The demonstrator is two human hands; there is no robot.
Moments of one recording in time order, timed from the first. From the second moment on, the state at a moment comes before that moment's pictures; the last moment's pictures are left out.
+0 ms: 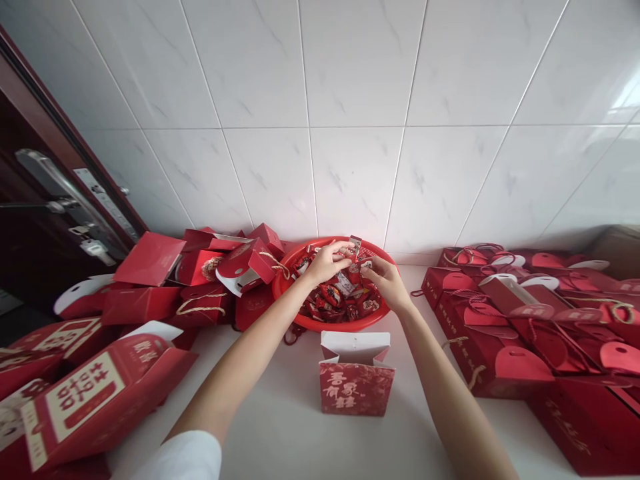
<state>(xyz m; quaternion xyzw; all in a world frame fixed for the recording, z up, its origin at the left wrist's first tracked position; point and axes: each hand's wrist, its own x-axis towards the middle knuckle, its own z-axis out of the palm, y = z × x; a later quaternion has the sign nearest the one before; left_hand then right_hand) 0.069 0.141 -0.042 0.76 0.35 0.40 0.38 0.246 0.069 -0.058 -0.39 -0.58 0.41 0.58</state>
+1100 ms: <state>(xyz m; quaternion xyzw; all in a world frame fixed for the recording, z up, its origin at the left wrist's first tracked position) 0.082 0.127 -0.047 0.92 0.37 0.06 0.14 0.244 0.080 -0.067 -0.41 -0.49 0.45 0.63</state>
